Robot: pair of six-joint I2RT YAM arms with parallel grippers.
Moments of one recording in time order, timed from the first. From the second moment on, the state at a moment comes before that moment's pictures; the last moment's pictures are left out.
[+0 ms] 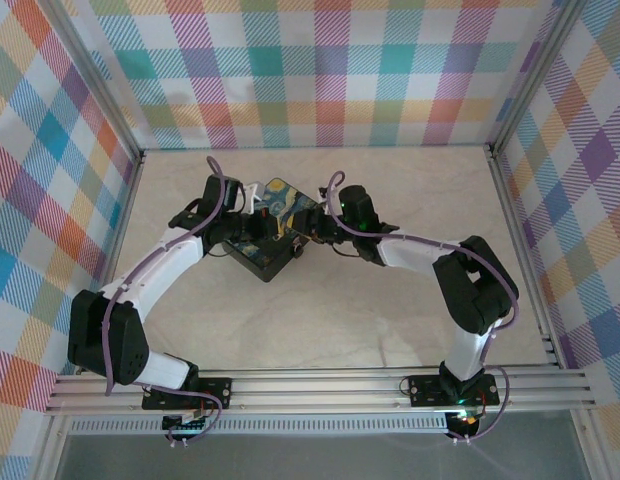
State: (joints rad) left arm -0.34 1.43 1.10 -0.47 0.47 -0.48; right arm 0.63 1.79 1.08 0.35 -0.58 0.97
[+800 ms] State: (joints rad) left arm -0.33 1.43 1.07 -0.40 0.51 -0.53; right arm 0.65 1.82 1.15 0.31 -0.58 1.02
